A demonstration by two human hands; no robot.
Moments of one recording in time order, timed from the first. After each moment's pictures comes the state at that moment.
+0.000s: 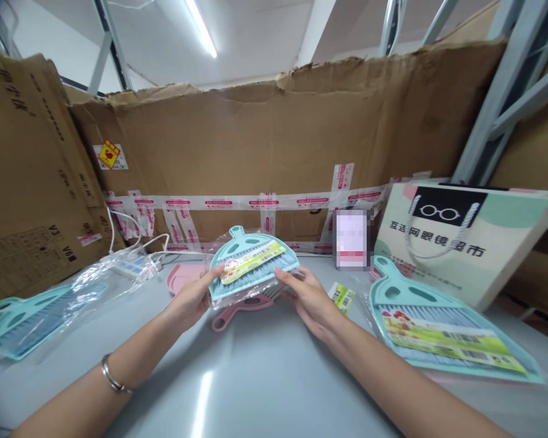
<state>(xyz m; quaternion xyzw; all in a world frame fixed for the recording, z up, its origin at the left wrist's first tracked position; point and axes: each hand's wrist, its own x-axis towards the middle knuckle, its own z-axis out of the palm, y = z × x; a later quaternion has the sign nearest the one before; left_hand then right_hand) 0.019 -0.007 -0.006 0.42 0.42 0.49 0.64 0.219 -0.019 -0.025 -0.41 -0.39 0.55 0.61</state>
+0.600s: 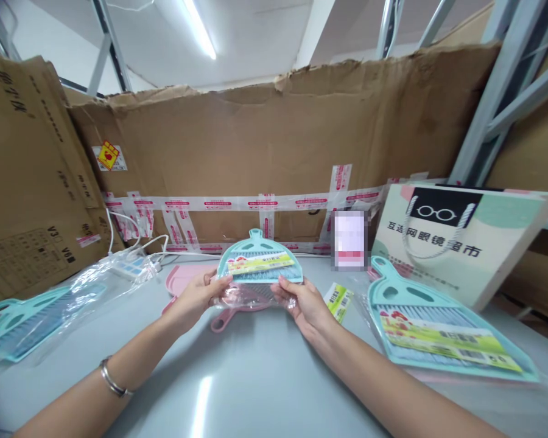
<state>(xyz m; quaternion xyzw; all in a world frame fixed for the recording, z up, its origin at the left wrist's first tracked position) 0.014 -0.005 -0.010 0.54 0.41 0.44 0.60 0.212 -0.021 -0.028 -0.41 -0.21 0.63 0.63</state>
